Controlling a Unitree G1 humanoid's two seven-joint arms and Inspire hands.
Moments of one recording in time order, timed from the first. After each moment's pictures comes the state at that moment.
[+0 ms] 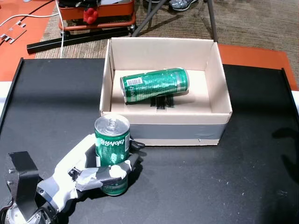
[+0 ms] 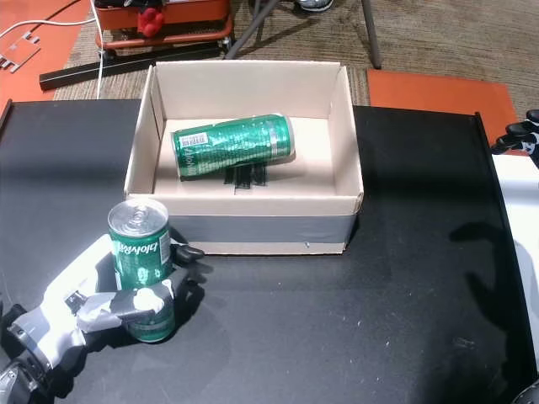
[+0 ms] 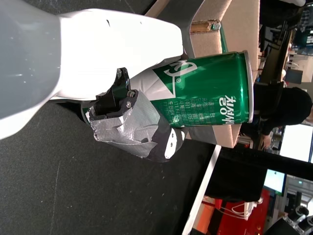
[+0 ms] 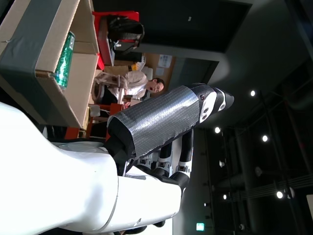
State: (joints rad) left arm -0.50 0.13 0.19 1.28 -0.11 -0.69 -0.77; right arm -0.38 -0.24 -0.56 0.84 0.66 -0.77 1.02
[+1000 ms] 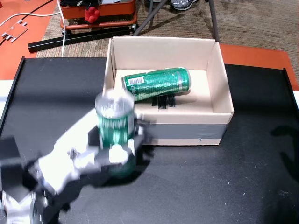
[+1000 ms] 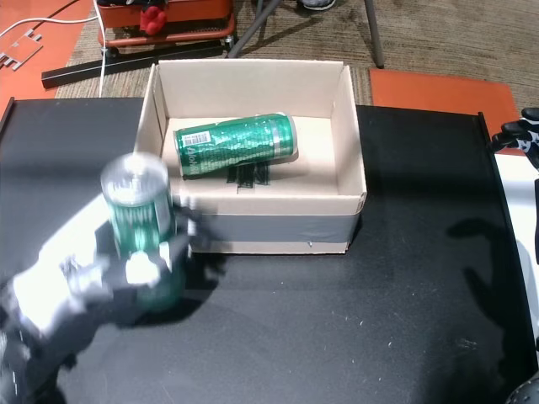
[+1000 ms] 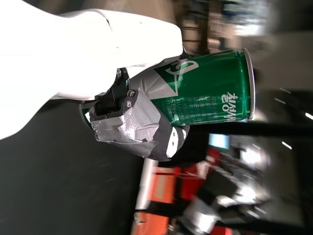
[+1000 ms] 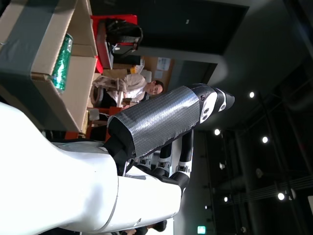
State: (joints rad) left arm -0.64 0.11 0.27 1.09 -0.32 -0.70 -1.12; right arm -0.43 -0.24 -0.56 0.92 0.65 -0.80 1.03
